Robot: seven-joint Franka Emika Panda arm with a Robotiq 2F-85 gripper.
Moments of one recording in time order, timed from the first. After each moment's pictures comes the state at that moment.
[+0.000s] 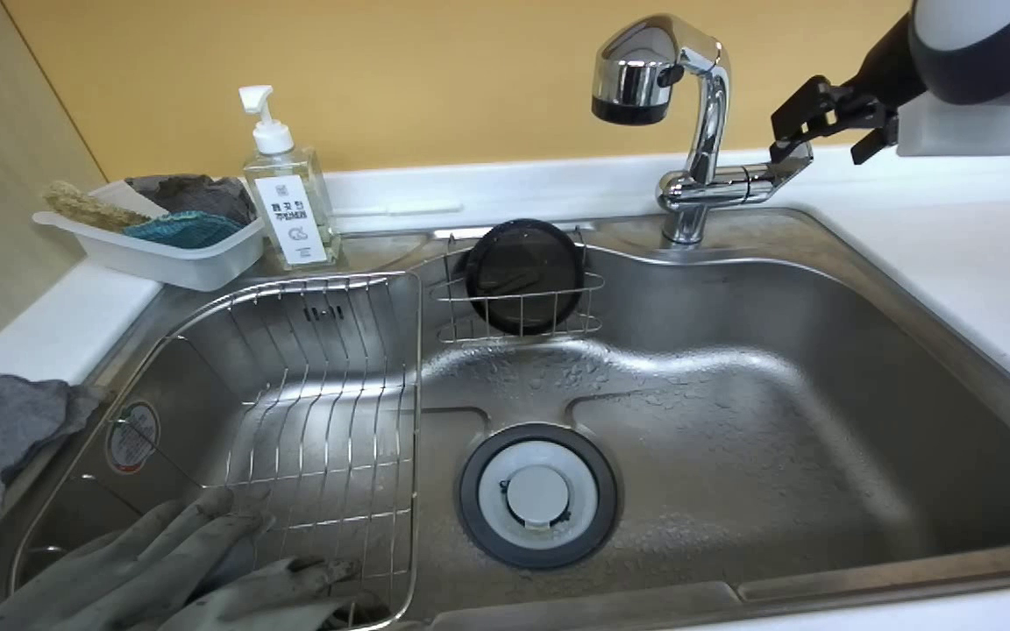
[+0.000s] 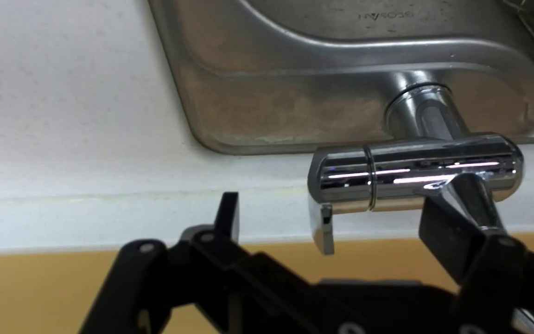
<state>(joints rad) 0.00 0.26 0.01 -2.23 0.08 3.14 -0.04</state>
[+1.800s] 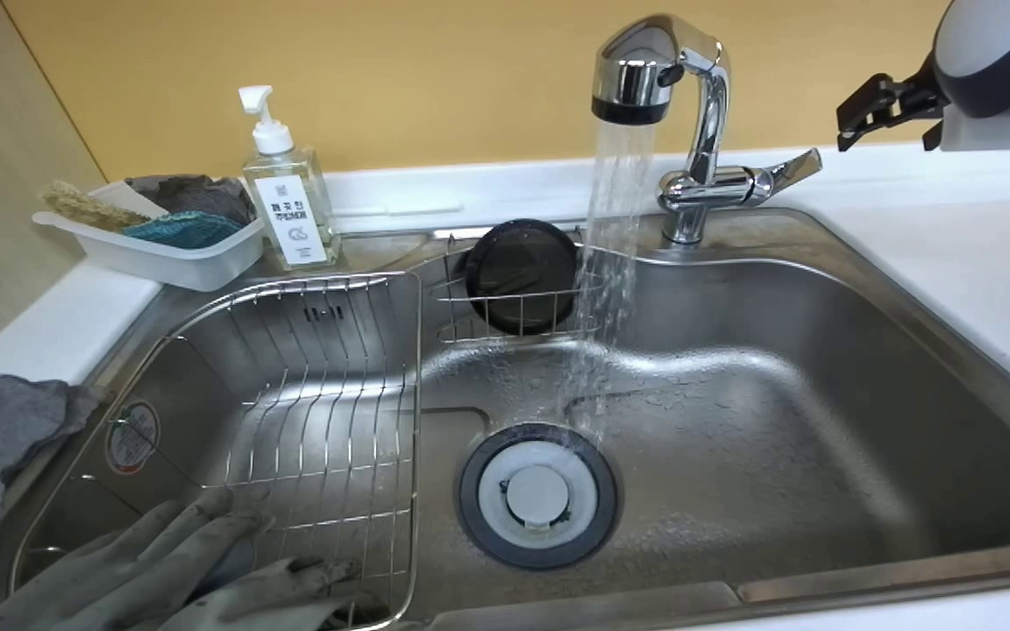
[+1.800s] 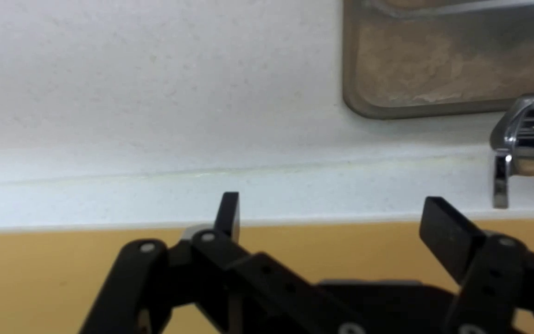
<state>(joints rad) 0.11 0.38 -0.25 -2.10 0.10 3.17 -0.03</state>
